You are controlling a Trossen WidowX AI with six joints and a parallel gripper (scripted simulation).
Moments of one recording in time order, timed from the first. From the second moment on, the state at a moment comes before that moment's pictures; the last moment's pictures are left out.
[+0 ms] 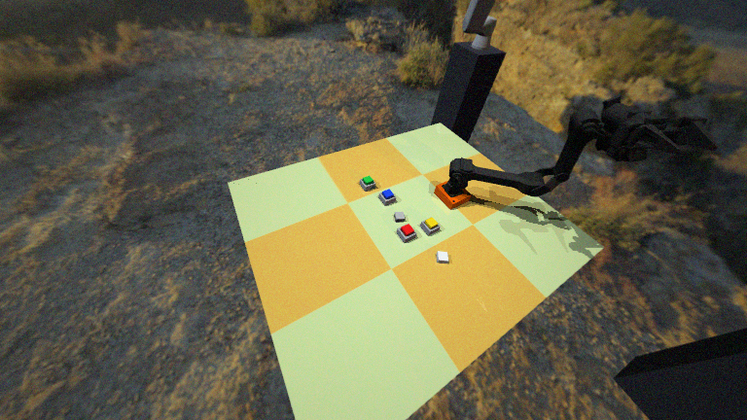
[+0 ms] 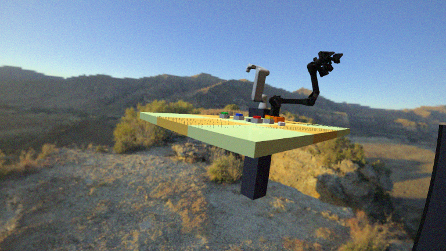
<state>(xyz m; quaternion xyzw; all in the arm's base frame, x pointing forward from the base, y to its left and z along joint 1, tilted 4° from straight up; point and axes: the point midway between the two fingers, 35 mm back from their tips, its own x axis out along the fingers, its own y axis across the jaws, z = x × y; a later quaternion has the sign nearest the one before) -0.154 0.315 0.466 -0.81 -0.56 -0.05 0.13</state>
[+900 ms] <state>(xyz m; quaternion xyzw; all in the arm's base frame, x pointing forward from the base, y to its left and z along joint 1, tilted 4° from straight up) 0.098 0.058 0.639 -0.56 -0.40 -0.05 0.72</state>
